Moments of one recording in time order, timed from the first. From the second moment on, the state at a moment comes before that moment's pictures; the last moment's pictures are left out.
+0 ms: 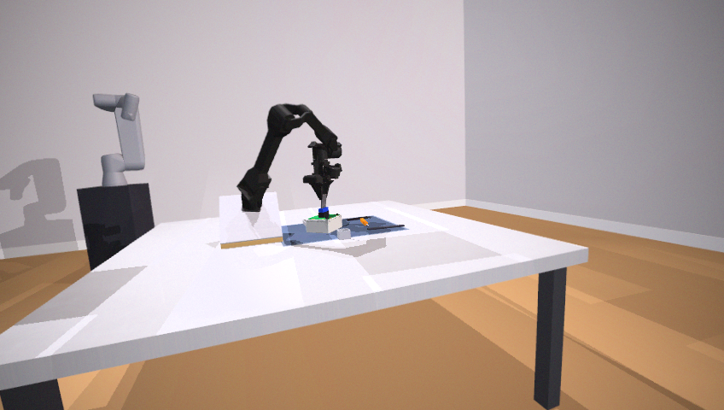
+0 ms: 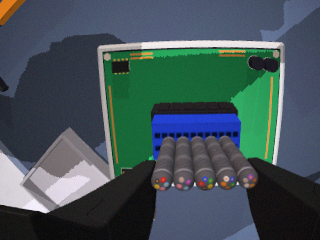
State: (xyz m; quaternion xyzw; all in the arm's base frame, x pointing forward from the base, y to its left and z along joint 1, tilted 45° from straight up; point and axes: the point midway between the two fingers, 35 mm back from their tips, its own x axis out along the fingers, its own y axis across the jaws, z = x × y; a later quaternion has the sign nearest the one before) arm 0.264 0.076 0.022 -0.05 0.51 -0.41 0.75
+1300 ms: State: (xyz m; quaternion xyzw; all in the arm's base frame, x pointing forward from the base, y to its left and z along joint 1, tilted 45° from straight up) arm 0.262 0.078 0.020 -0.07 0.51 -0.41 0.75
